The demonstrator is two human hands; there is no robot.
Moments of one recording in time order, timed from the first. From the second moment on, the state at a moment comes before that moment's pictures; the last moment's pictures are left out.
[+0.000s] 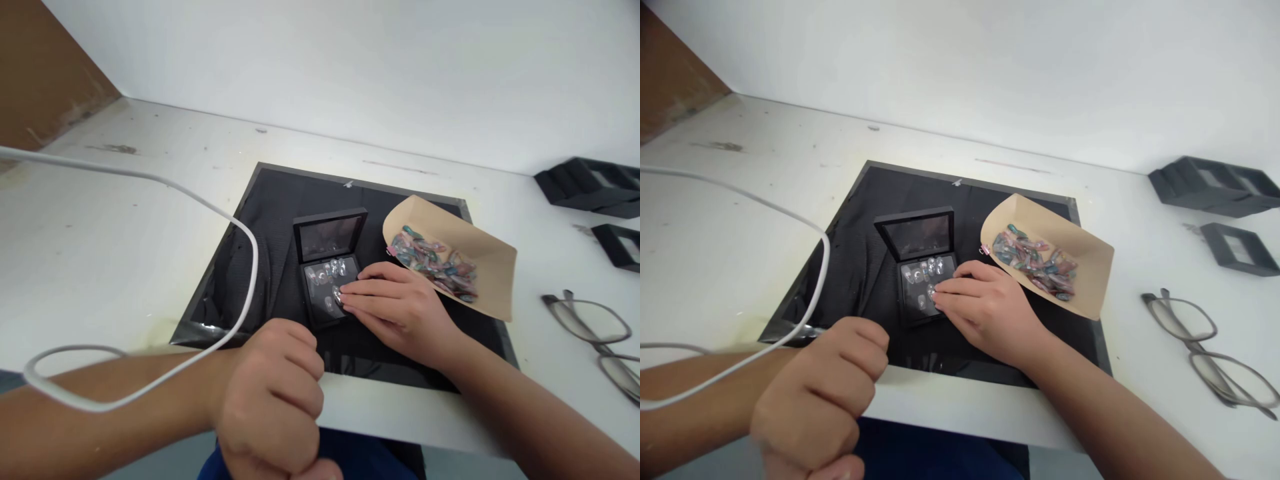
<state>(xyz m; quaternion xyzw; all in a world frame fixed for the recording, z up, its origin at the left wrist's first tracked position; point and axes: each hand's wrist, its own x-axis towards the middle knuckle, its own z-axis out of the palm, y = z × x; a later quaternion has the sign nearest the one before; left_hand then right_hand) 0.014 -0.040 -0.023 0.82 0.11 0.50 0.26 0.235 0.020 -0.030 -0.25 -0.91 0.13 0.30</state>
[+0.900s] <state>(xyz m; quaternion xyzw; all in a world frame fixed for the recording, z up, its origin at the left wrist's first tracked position) 0.013 -0.034 -0.012 0.85 0.30 0.38 0.22 0.233 0.009 -0.019 -0.25 -0.94 -0.02 0.23</state>
